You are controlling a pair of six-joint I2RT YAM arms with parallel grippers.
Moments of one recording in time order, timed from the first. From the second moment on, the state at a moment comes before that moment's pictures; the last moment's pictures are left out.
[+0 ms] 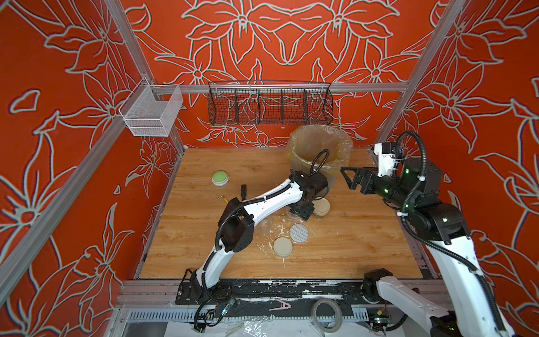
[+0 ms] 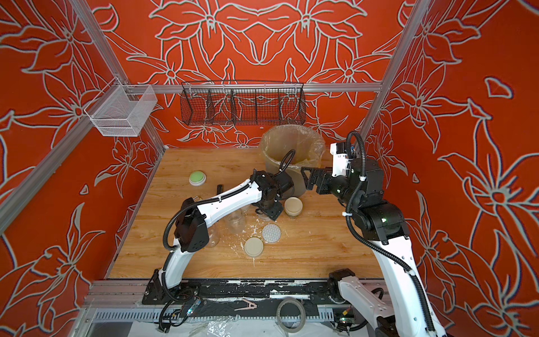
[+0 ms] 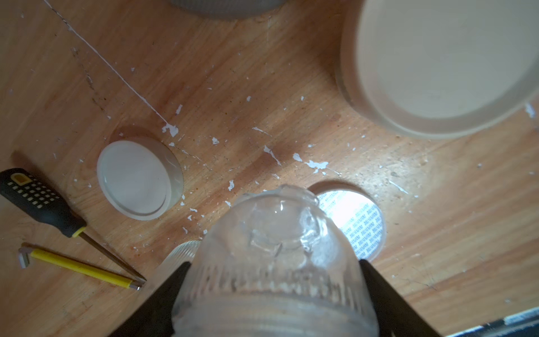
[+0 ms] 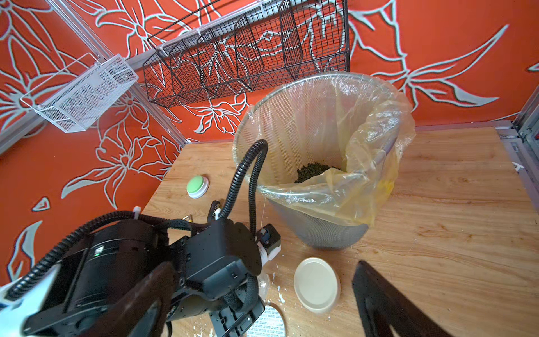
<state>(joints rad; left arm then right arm) -0.88 2.22 2.10 -1.32 -0.19 -0.28 0.22 0.92 1.36 -0.78 -0.22 0.33</state>
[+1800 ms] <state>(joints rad) -0.88 1.92 1.82 -1.14 -0.12 -0.26 0.22 0.87 1.24 -0.77 -0.17 0.34</state>
